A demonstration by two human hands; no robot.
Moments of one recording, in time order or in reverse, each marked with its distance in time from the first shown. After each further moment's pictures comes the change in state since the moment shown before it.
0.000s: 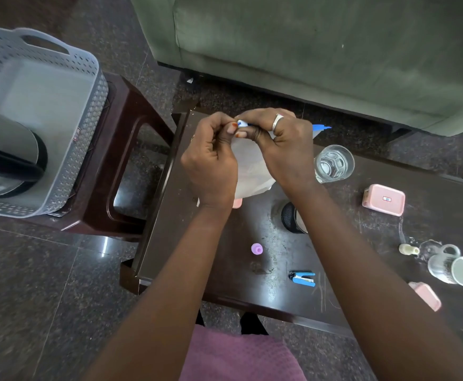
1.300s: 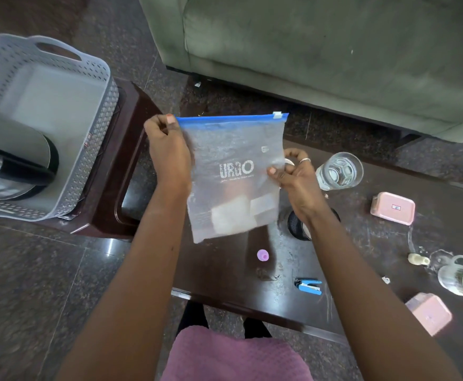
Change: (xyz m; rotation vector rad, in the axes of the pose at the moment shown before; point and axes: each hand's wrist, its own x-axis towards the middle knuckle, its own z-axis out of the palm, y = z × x) left_hand 0.063 -0.035 -0.022 -0.074 -0.051 -0.563; right_hand -0.046 0.083 0.008 0.719 -0.090 0.814
